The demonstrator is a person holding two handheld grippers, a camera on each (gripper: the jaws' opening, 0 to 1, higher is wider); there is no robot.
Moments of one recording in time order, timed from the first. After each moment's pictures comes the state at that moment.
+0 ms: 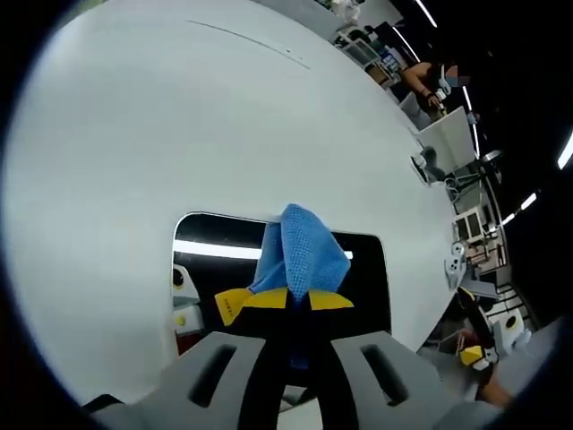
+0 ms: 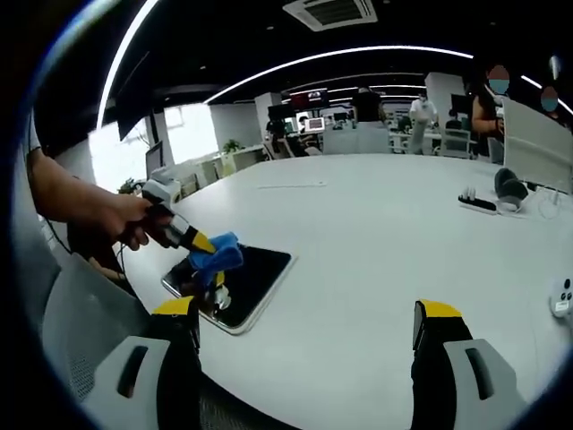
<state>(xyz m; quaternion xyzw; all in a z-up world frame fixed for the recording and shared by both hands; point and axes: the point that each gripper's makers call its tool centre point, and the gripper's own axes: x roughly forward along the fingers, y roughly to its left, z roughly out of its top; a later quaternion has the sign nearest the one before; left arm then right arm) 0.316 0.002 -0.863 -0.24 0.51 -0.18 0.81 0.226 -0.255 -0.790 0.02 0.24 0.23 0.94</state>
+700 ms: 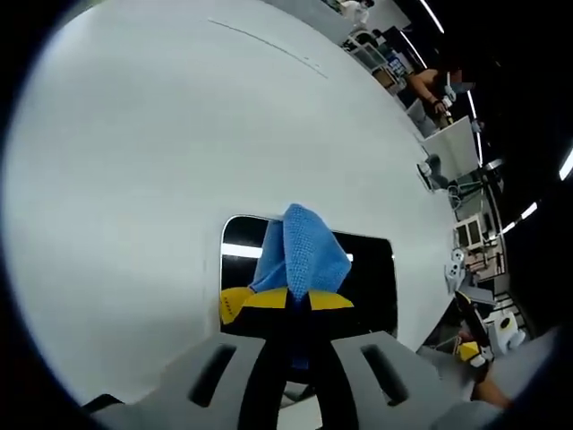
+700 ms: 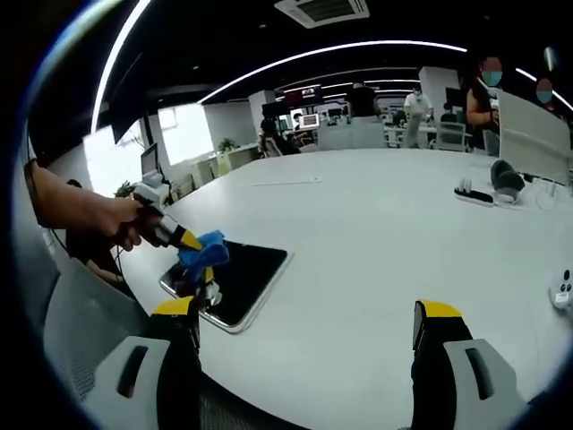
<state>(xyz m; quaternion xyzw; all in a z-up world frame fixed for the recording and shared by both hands) 0.313 0.030 -0.863 -0.26 0.51 -0.16 0.80 0.226 -0.258 -0.793 0.03 0.25 0.22 0.94</state>
